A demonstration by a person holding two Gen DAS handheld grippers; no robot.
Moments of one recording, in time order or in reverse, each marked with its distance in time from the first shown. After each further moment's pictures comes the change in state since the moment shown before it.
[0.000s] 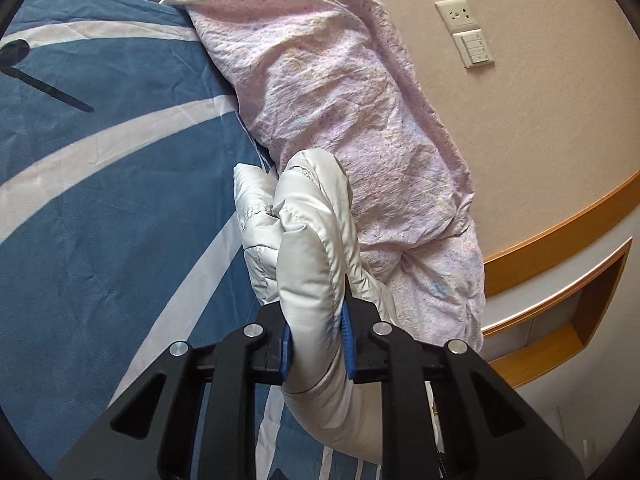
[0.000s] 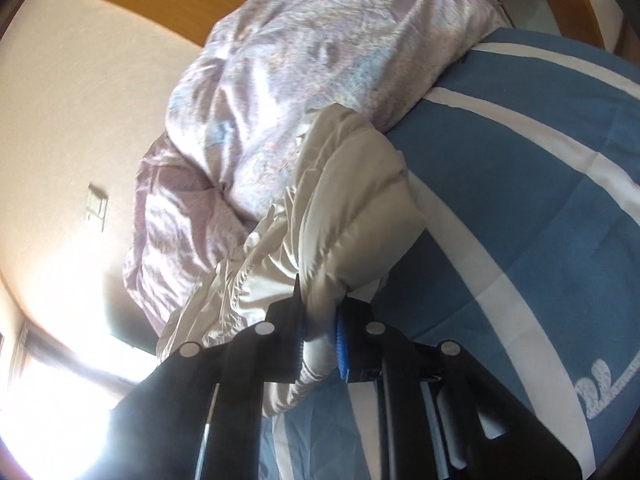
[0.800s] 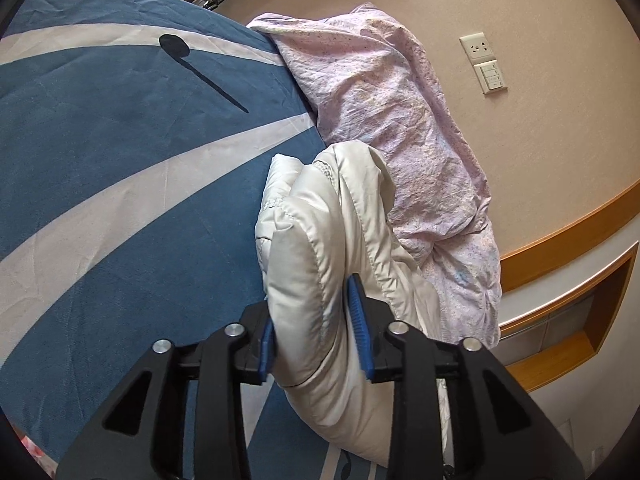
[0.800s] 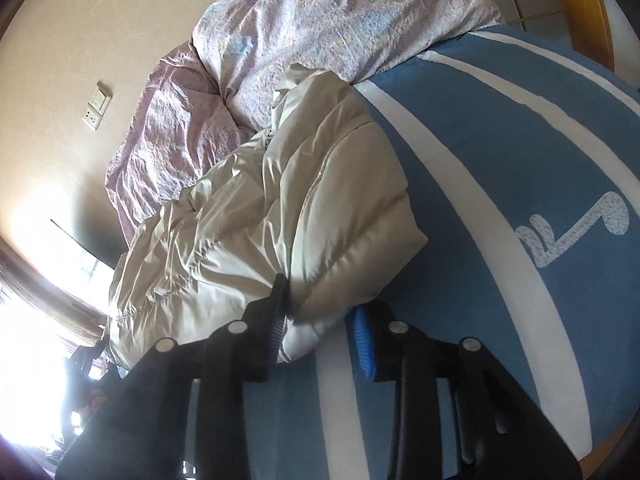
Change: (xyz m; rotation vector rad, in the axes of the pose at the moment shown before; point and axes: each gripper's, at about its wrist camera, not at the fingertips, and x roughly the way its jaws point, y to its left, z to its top) left arm -0.101 0.061 -0.040 -0.015 -0.048 0.096; right arm -0.057 -0.002 -0.093 -0.221 0.110 -0.134
